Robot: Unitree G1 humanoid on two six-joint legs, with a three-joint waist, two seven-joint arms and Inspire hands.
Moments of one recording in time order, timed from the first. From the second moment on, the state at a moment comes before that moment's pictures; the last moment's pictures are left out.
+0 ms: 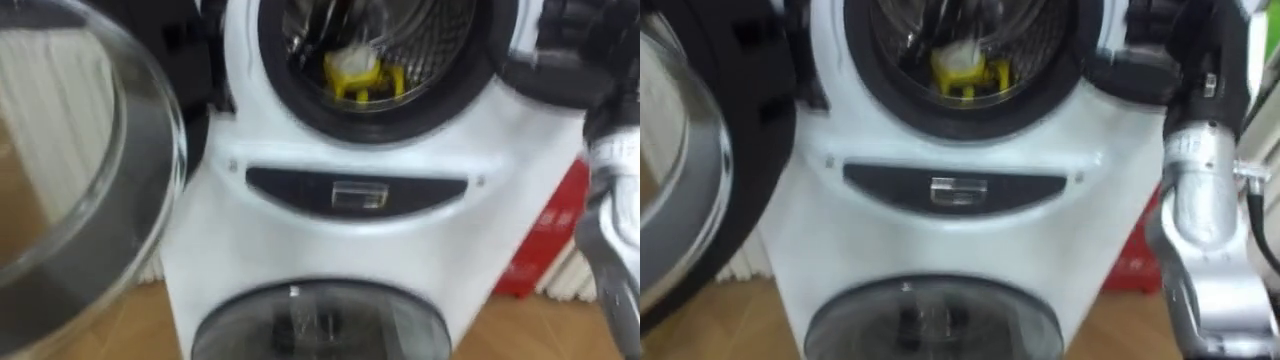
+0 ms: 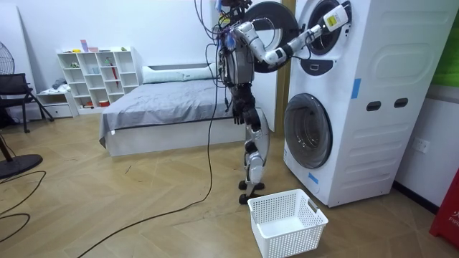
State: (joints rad) left arm 0.27 0.27 0.07 1.01 0.12 0.17 0.12; right arm -0.42 -0.43 -0.09 0.01 0.25 0.01 -0.34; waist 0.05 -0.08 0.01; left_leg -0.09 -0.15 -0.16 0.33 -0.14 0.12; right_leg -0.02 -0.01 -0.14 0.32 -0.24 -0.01
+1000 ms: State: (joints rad) left arm 0.26 0.25 0.06 1.06 0.08 0.12 0.13; right arm -0.03 -0.39 0.06 -0.49 0.08 -0.03 -0.14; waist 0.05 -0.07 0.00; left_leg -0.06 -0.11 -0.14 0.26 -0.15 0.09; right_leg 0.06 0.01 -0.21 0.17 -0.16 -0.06
